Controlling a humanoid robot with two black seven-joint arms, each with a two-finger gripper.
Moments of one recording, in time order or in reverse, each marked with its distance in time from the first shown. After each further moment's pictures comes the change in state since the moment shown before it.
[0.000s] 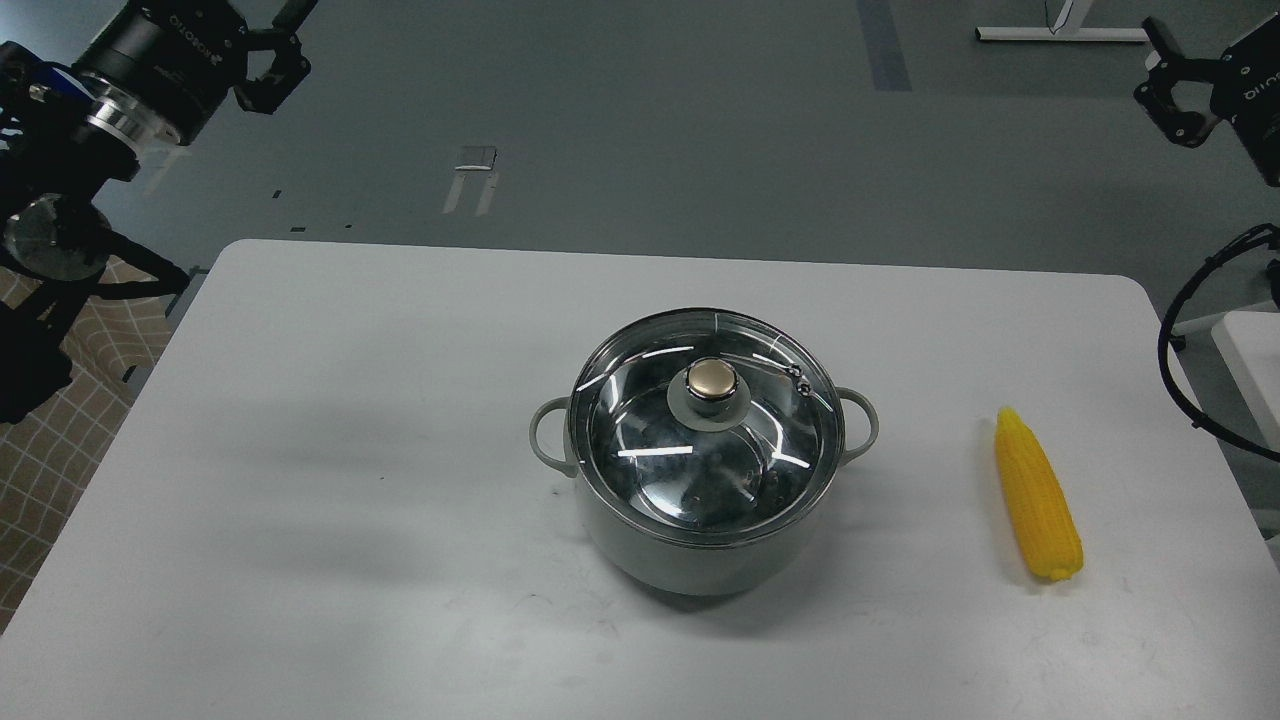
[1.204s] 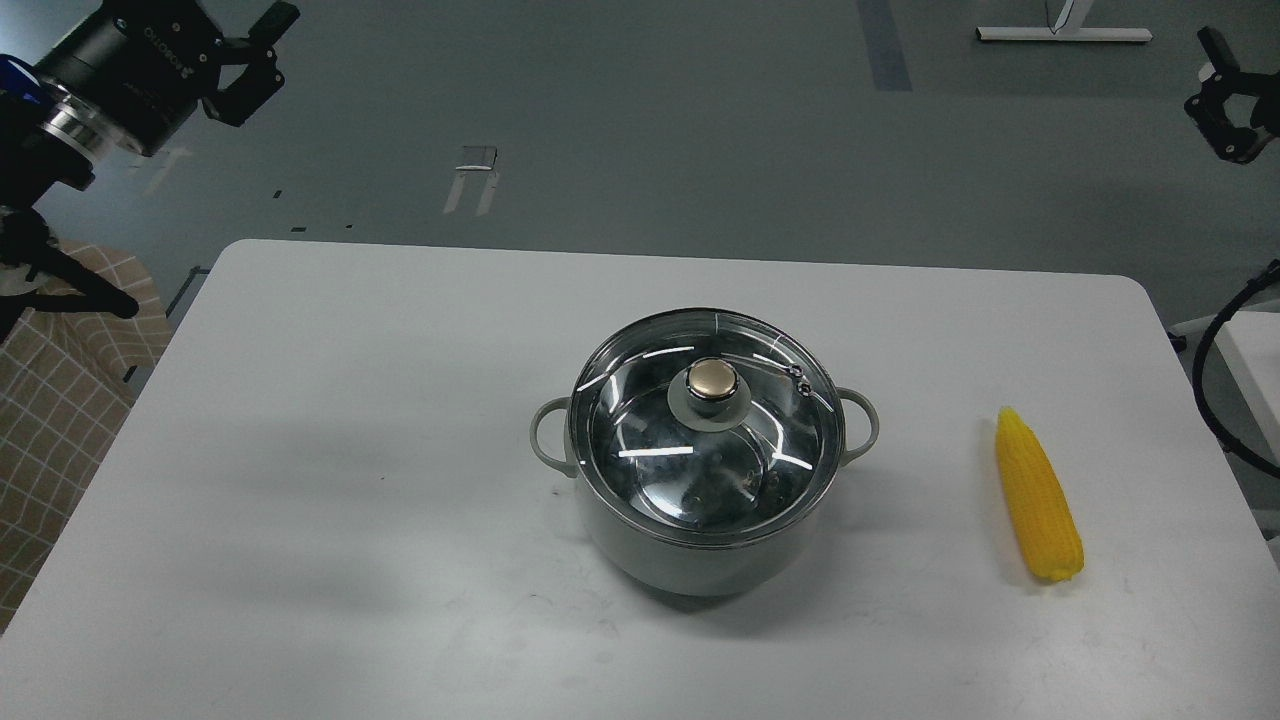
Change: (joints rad) left arm 0.052 0.169 0.007 -0.246 0.358 0.016 -0.042; right arm -0.135 -0.021 0.147 0.104 0.013 0.000 0.055
